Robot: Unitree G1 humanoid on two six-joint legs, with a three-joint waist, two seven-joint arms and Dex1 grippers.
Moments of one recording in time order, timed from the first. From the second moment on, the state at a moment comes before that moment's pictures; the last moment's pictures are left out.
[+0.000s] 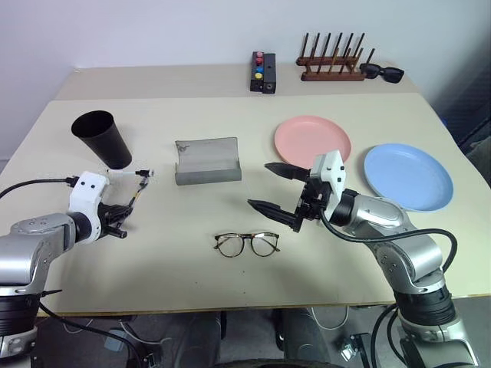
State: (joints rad) left arm -0.13 0.84 0.26 -0.18 -0.44 0.98 -0.58; right arm -0.33 -0.47 0.09 -0.44 0.52 0.53 0.76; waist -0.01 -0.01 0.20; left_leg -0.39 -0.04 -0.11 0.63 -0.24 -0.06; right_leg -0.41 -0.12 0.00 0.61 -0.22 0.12
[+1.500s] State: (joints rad) left arm -0.76 0.58 0.35 0.73 -0.13 -0.21 -0.19; right arm -0.55 -0.14 0.17 -0.21 0.45 0.36 0.69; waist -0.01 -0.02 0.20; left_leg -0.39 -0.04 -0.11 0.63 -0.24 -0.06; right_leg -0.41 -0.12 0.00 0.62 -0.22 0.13
